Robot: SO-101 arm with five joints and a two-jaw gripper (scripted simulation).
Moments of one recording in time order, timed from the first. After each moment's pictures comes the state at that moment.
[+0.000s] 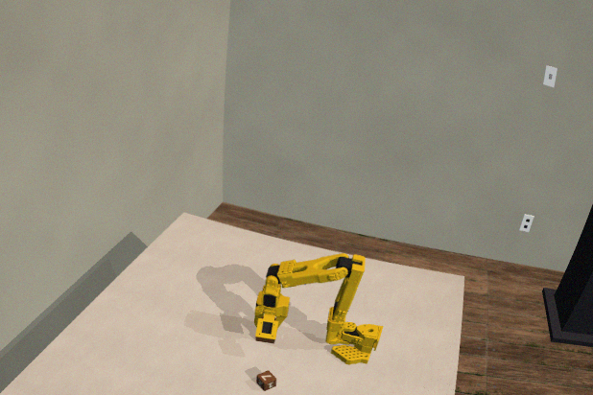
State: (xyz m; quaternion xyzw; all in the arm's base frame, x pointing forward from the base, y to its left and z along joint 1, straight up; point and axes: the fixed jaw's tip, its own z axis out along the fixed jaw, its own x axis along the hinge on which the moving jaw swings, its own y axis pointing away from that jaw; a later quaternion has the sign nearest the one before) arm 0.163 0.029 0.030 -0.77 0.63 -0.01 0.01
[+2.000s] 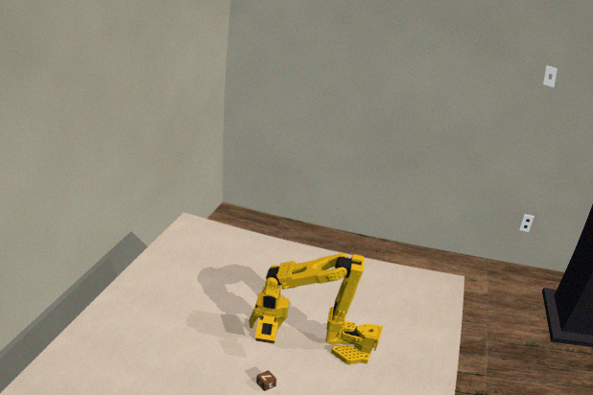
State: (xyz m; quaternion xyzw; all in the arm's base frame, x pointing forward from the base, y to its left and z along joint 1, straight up) arm 0.163 0.029 0.026 -0.77 0.63 -0.01 0.01
